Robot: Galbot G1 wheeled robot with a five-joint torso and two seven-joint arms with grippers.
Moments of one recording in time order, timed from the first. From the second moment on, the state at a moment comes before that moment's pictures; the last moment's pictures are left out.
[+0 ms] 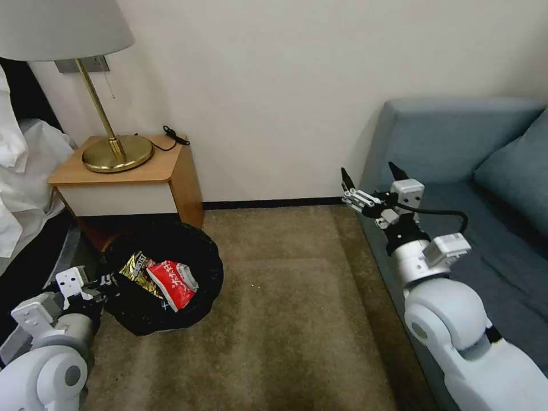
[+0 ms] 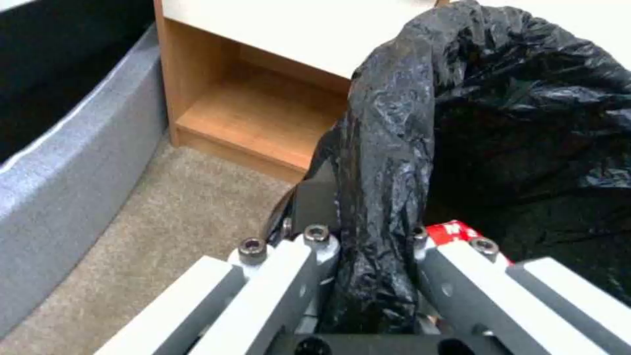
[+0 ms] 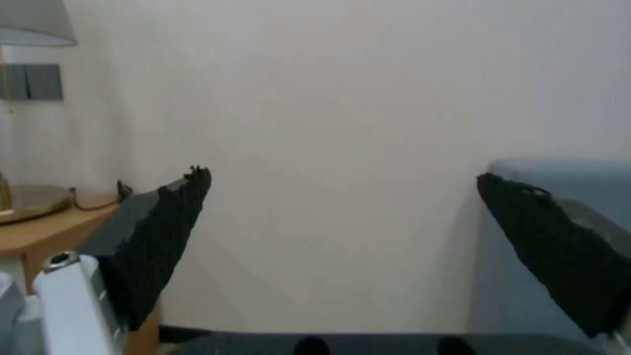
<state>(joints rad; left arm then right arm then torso) 1.48 -1.42 -0.97 -2.29 -0.60 0.71 -0.18 -1.18 1.01 0.32 2.31 0.45 -0.22 0.35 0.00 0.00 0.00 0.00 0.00</state>
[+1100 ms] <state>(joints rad) 1.52 -1.38 -0.97 -2.34 -0.61 0.70 -0.13 -1.41 1.26 0.33 2.37 0.19 -0.31 0.33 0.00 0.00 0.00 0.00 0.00</state>
